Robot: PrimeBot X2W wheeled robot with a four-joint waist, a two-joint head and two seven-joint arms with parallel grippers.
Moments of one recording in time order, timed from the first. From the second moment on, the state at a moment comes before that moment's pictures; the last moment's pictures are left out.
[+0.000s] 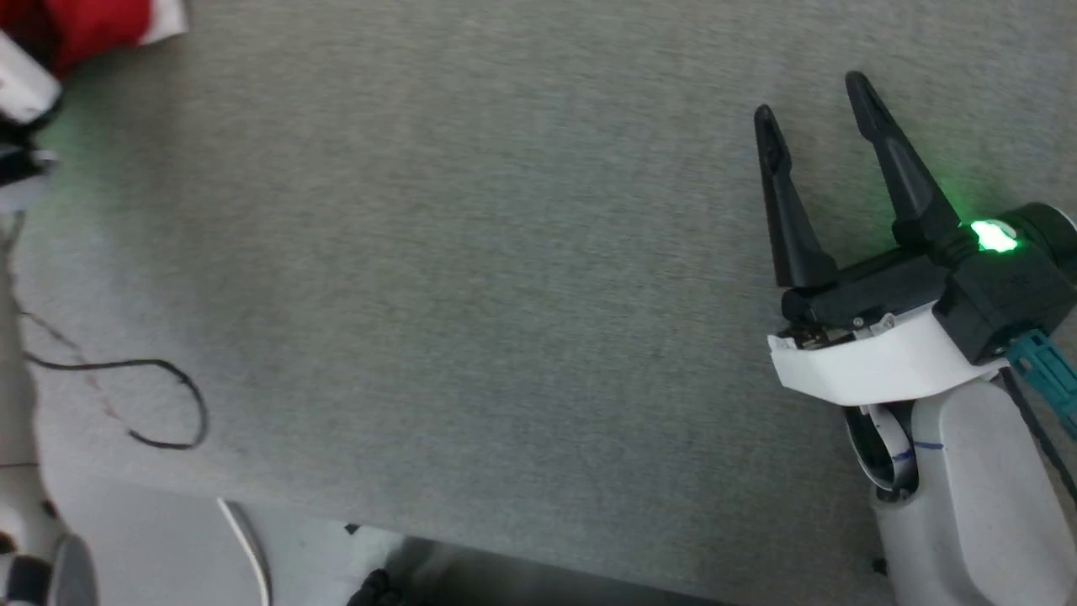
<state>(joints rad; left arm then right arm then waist) -0.98 0.41 0.13 0.60 -0.62 0.10 0.55 -0.37 -0.04 0.13 -0.09 0.03 0.13 -0.18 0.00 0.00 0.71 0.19</state>
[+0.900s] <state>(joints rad) -0.93 0.48 -0.05 0.37 -0.29 0.12 -0.10 -0.19 -0.05 0.03 0.13 0.11 0.13 -0.23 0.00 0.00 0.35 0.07</state>
